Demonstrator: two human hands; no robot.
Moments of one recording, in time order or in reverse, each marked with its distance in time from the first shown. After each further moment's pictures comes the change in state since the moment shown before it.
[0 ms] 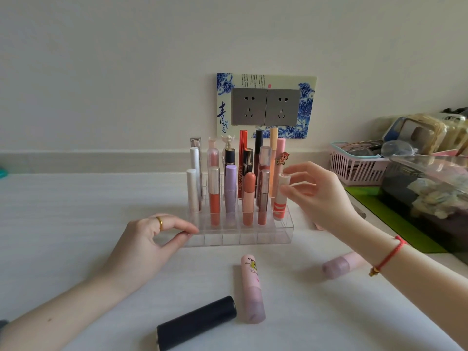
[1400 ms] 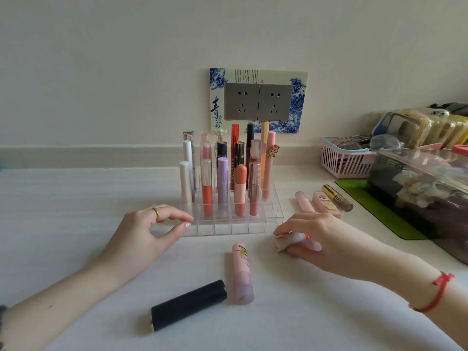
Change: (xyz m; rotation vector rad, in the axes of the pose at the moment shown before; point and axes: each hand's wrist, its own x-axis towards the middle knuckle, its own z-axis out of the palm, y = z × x) left_hand -0.001 0.004 0.001 0.051 -0.028 -0.004; right_hand -0.061 -0.004 -0.031 -0.694 -0.595 -0.155
